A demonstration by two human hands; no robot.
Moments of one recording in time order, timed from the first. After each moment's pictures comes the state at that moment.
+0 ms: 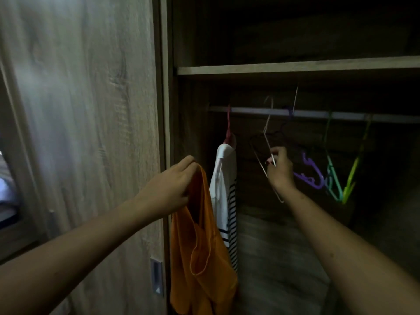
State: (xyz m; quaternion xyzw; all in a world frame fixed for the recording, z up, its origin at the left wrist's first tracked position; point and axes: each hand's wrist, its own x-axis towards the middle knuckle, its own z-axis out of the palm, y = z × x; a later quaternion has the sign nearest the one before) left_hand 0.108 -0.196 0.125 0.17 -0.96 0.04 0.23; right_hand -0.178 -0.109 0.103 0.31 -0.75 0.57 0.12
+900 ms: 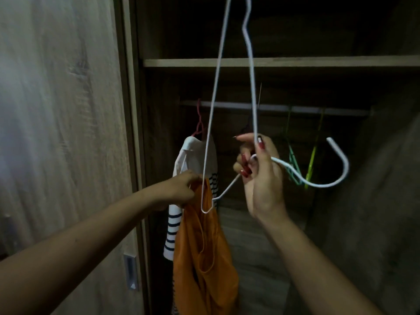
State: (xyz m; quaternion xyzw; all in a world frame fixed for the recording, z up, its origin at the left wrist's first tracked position) left_hand 0.046 -0.176 0.111 0.16 -0.91 -0.37 0.06; right_hand -0.034 -0.009 0.118 0.47 -0.42 0.78 -0.01
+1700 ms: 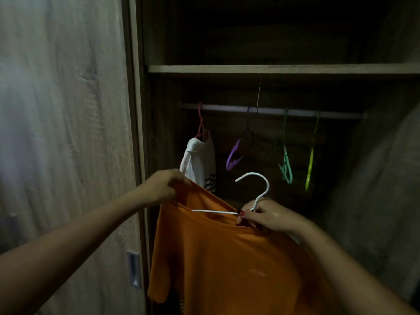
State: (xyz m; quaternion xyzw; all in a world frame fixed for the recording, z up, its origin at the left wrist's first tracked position) left_hand 0.082 -0.198 0.107 0.15 -0.95 -0.23 0.16; right_hand -0.107 0.029 0.066 0.57 -0.76 0.29 -0.12
